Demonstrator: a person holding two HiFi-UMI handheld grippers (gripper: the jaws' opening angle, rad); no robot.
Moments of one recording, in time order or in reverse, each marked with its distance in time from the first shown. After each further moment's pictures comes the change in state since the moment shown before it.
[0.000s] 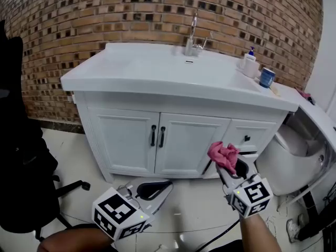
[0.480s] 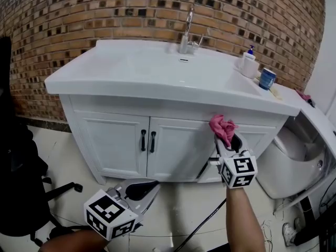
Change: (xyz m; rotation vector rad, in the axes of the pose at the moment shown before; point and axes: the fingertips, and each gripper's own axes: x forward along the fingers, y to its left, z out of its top) left arm 0.029 0.043 -0.012 -0.079 -0.001 0.063; right arm 0.095 -0.110 -0.001 -0.019 -0.120 -0.204
